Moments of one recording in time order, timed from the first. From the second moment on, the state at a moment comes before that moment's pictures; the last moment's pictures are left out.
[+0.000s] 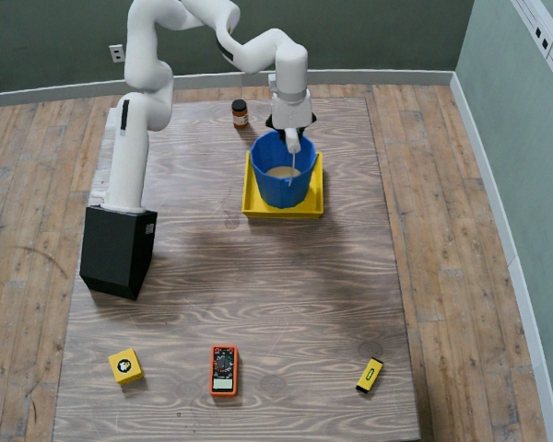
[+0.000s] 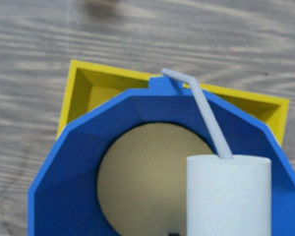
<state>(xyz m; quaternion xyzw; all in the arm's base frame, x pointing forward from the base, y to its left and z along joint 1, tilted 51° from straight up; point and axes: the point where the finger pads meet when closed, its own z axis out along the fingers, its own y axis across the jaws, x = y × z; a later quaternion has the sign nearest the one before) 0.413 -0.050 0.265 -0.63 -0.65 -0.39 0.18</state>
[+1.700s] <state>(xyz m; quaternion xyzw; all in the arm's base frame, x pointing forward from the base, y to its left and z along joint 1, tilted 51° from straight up) 0.413 -0.050 0.265 -0.63 -0.65 -0.39 0.18</state>
